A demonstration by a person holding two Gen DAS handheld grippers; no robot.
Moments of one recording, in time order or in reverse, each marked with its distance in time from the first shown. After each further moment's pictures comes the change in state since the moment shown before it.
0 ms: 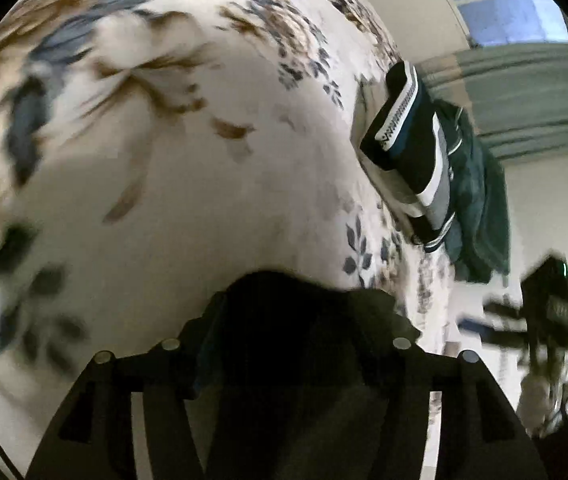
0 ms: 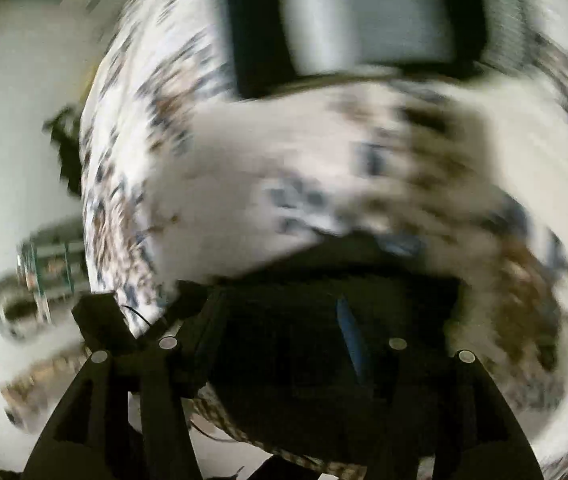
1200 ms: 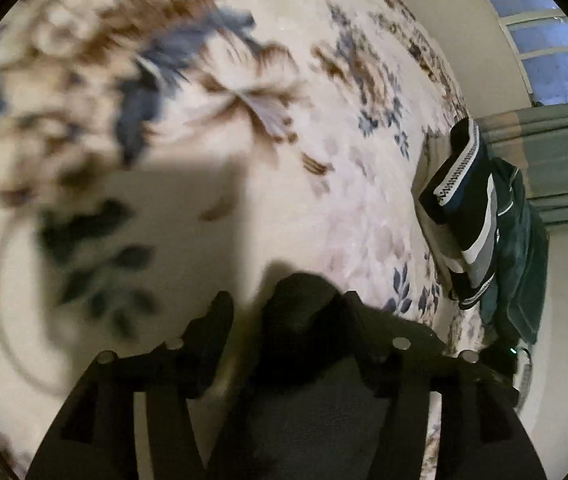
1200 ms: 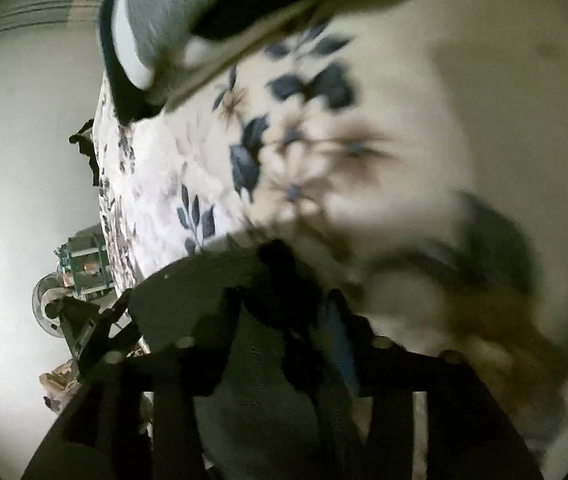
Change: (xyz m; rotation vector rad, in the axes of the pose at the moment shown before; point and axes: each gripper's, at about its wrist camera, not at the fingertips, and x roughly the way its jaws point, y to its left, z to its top) left arm -0.041 0.015 -0.014 -0.210 -0.136 0.188; right arm 0.079 -0.091 0.041 -0.032 0.078 0.233
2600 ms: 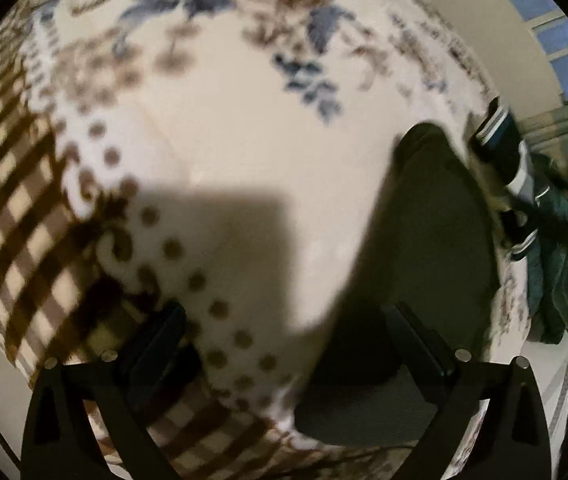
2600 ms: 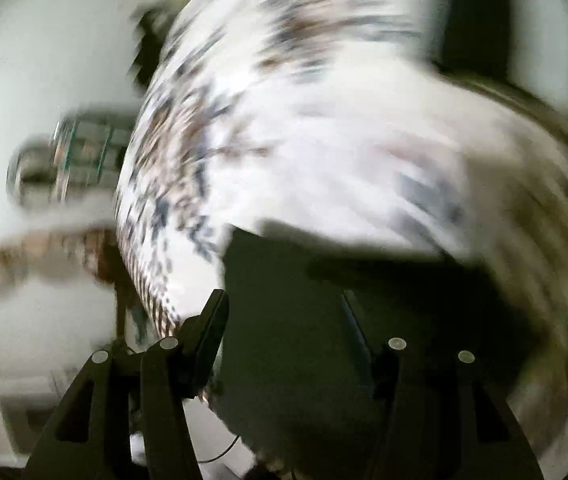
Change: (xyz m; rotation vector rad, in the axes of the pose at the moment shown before) left arm -0.063 0.054 -0.140 -0.042 -0.084 0.173; right arm 0.152 0.281 -0.029 -0.567 0.246 -0.170
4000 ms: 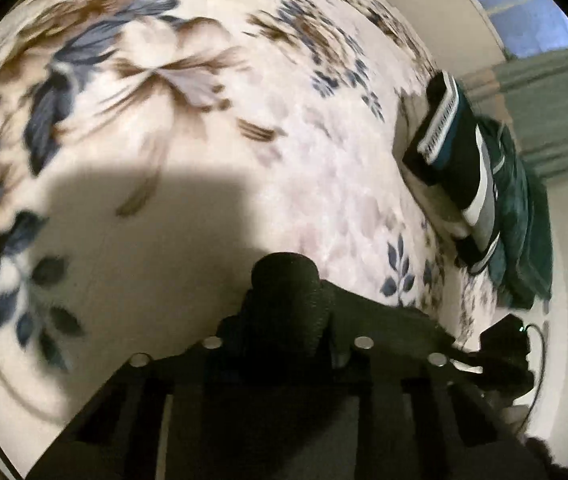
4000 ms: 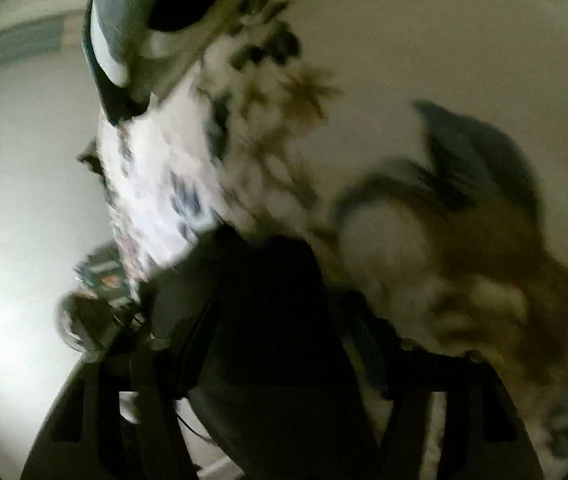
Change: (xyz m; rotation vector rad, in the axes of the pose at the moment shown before) left arm 0.100 -0.096 0.119 0.172 0.099 -0.221; right arm -0.049 -0.268 -0.160 0.623 -0.295 0.285
